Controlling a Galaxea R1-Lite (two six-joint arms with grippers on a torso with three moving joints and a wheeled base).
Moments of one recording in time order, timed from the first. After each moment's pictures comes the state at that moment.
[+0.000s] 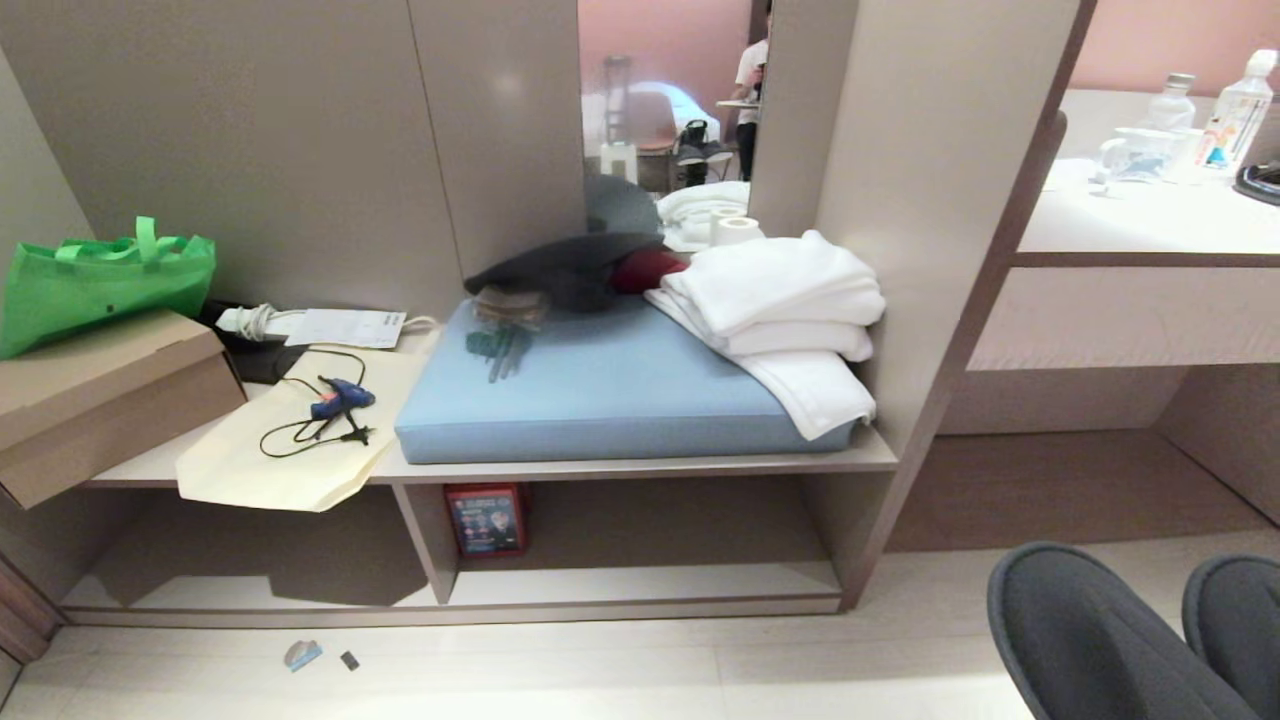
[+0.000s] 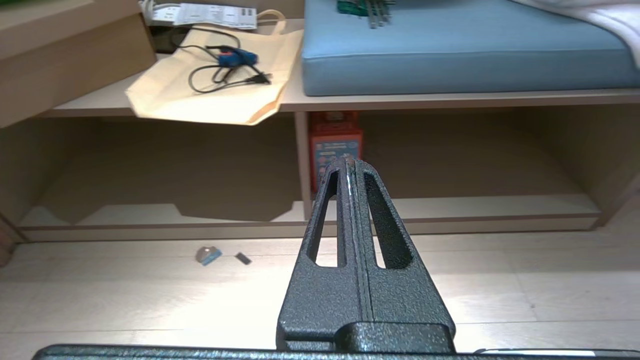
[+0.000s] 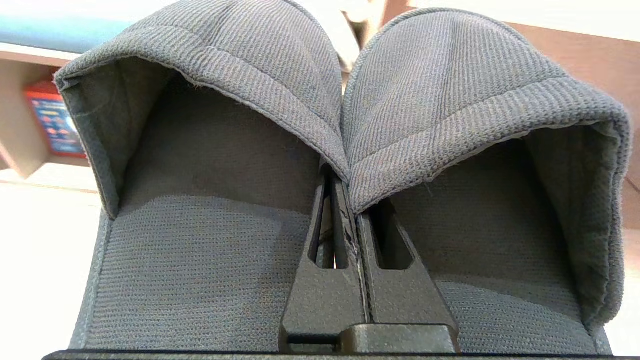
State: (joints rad) left arm -0.01 0.00 0.00 -0.03 0.00 -0.01; right arm -0.01 0.00 0.00 0.00 0.02 -0.10
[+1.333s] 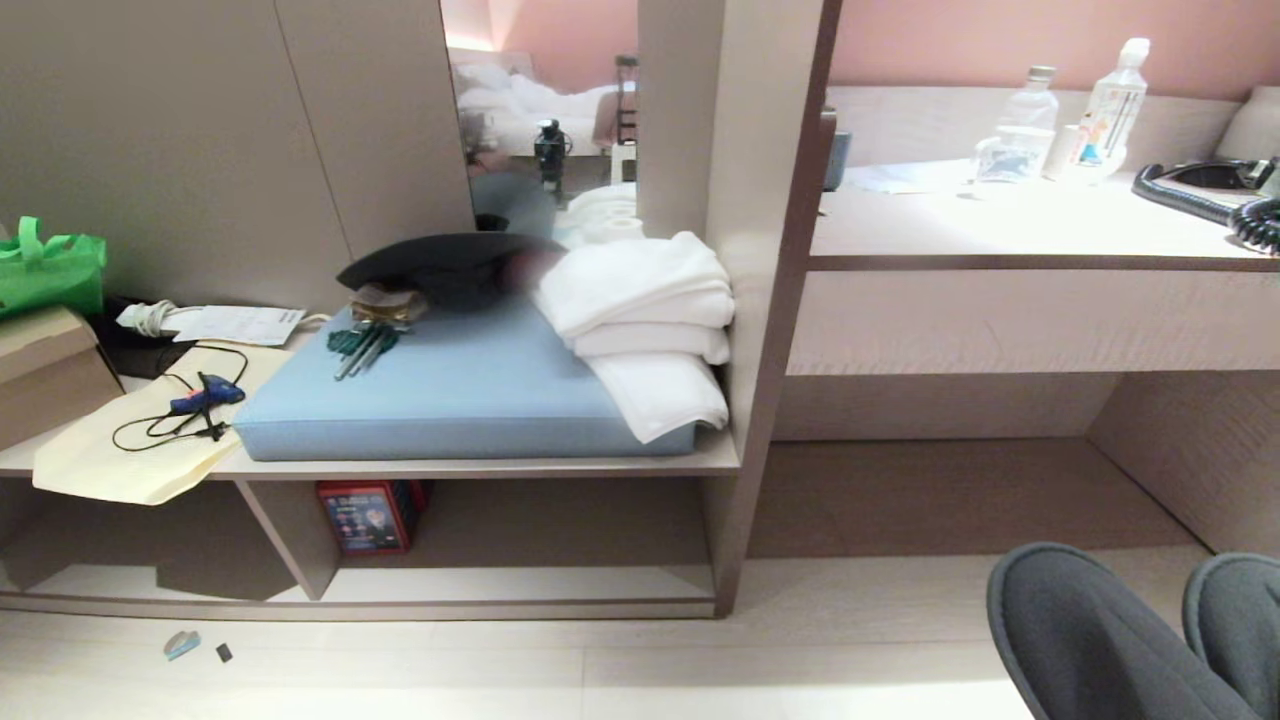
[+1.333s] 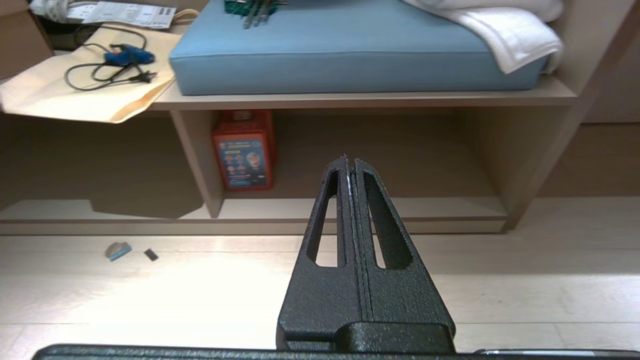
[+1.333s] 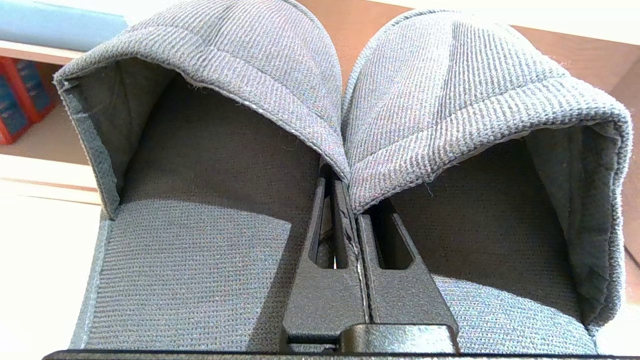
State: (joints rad) left arm -0.01 0.00 0.00 -0.03 0.00 -0.01; right arm -0.01 0.00 0.00 0.00 0.02 -0.10
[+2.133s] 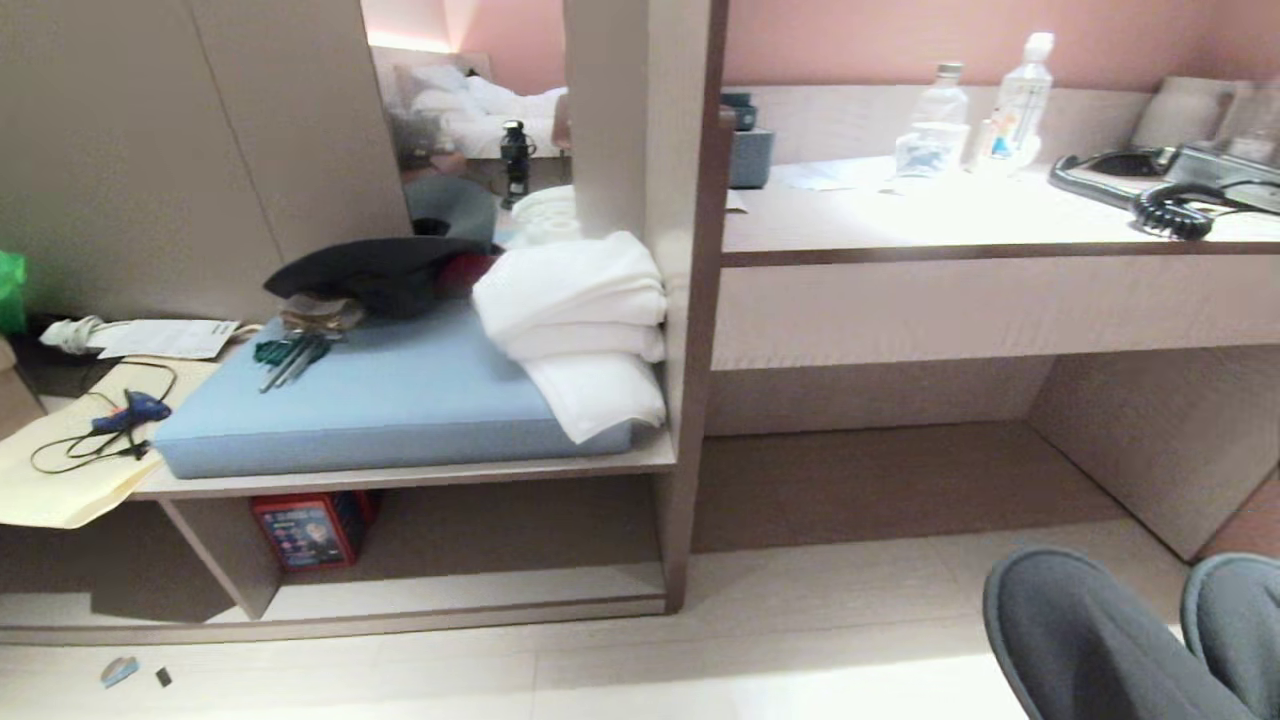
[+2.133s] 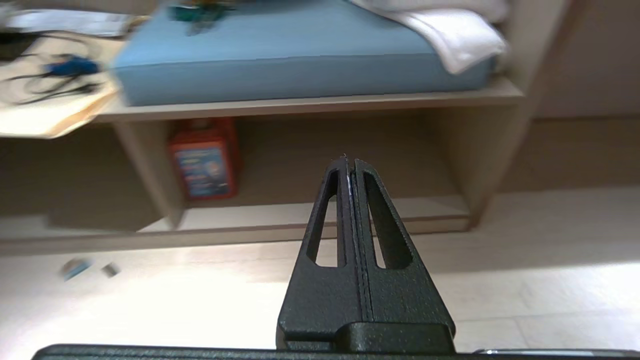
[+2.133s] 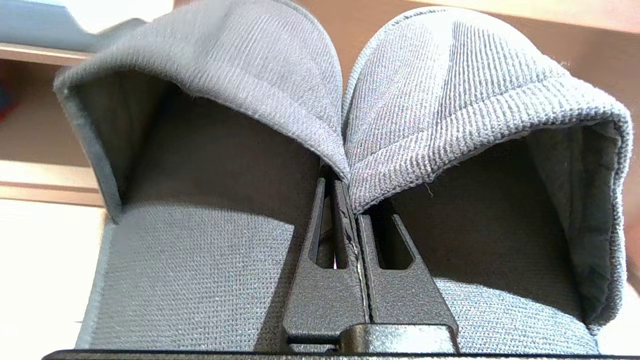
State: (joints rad) left arm -0.01 0.00 0.00 -0.02 0.00 -0.01; right arm 0.00 0.00 0.00 0.00 0.02 -0.10
